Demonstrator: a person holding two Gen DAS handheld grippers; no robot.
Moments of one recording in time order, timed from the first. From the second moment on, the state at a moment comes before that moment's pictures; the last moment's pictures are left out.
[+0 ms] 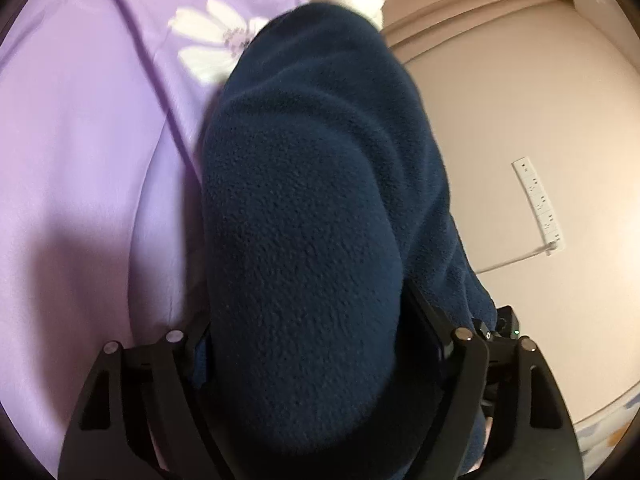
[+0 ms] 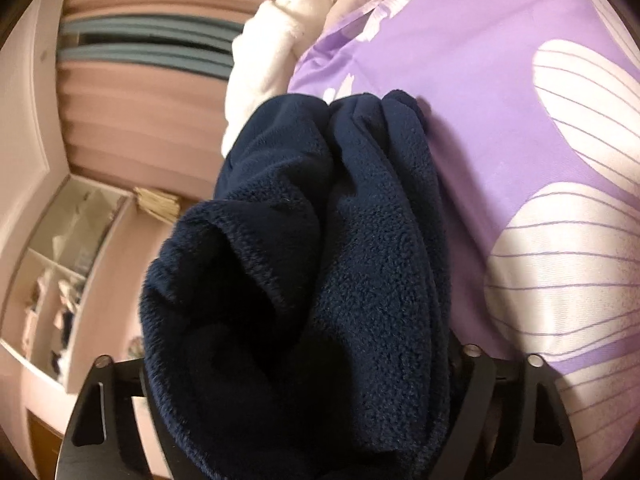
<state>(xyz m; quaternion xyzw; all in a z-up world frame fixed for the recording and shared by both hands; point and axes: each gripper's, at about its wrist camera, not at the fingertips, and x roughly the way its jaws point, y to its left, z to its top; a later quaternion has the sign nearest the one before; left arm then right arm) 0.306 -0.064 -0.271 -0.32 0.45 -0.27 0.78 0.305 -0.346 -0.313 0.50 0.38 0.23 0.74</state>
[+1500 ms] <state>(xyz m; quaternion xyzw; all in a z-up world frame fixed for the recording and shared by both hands) 0.208 -0.006 -0.107 -0.26 0.26 -0.27 0.89 0.284 -0.286 -0.172 0.42 0.23 0.36 0.80</state>
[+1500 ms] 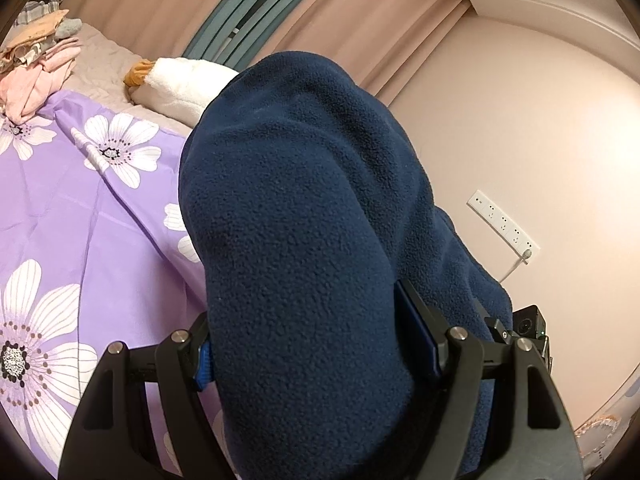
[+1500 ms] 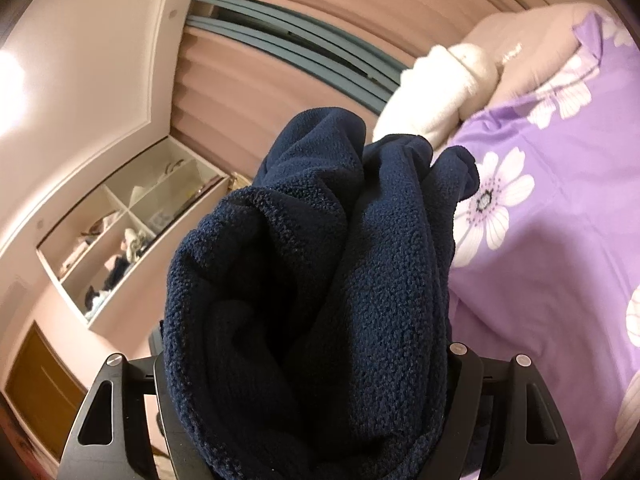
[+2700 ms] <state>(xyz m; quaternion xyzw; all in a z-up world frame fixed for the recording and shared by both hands) 0.194 0.016 -0.099 -0.25 0.28 -0.23 0.90 0.297 -0.265 -0.168 0.40 0.25 0.38 0.79</state>
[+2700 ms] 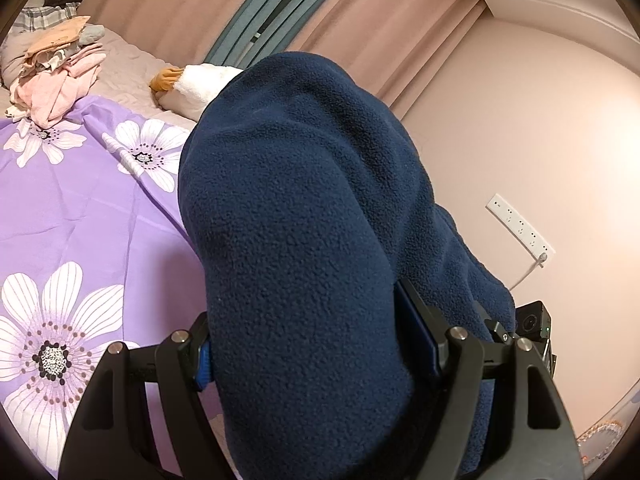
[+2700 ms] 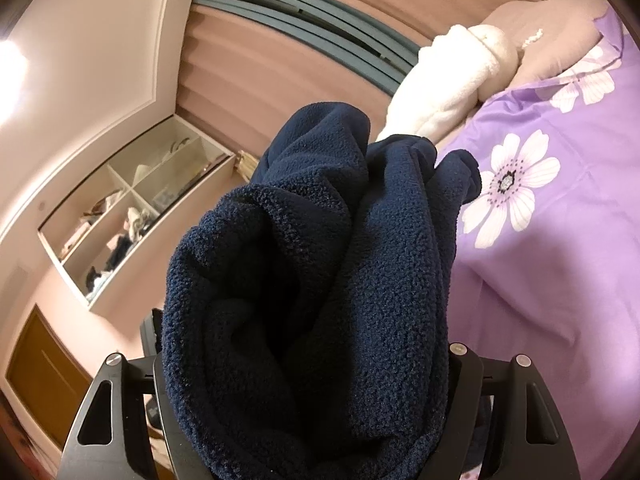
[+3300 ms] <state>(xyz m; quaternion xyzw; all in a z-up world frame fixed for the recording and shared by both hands) 0.195 0.031 -0.100 -0.25 0.28 -0.21 0.90 0.304 -0.253 -0.165 0.38 0.26 0.40 0.79</state>
